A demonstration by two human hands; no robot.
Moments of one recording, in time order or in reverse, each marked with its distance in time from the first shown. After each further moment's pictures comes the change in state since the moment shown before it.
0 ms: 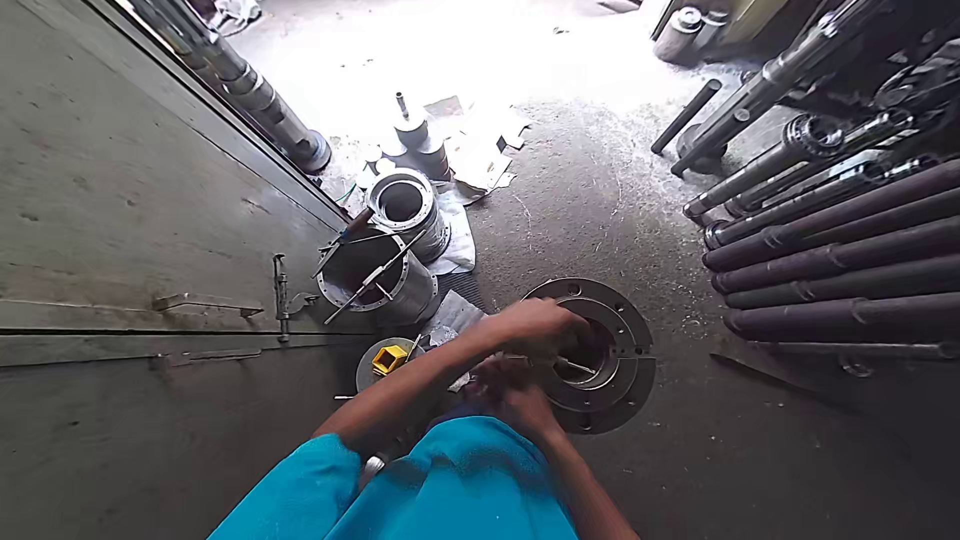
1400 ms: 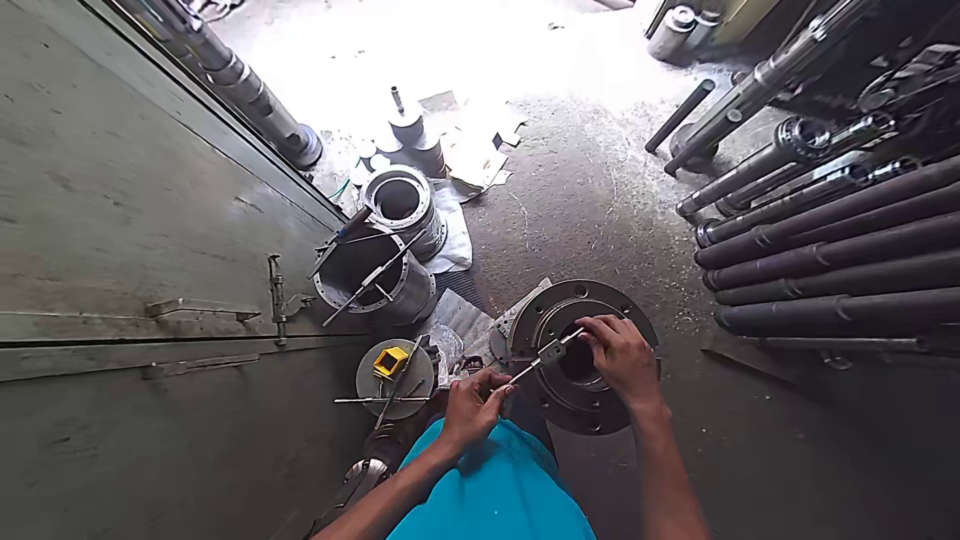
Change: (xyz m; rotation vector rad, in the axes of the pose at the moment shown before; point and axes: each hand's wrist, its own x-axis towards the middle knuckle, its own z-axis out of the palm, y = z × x) left_hand -0.118 -0.007 0.154 -0.912 0.906 -0.310; right_hand 0.033 0.002 -0.143 -1.180 0.244 -0.316
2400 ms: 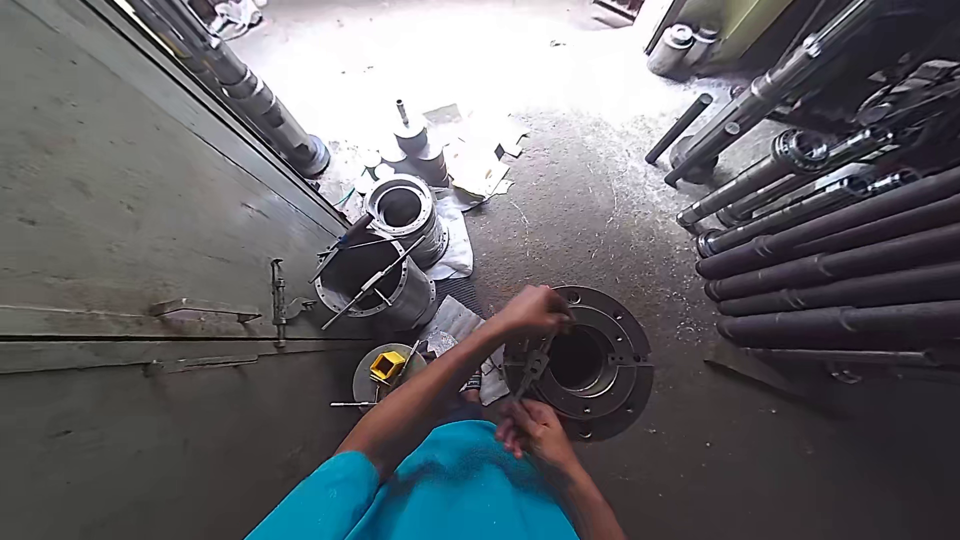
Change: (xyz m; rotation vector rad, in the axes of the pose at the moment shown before) left_hand 0.182 0.070 0.053 0.536 -0.632 0.201; right_hand -0.081 -0.106 0.042 1.467 -0.533 0.600
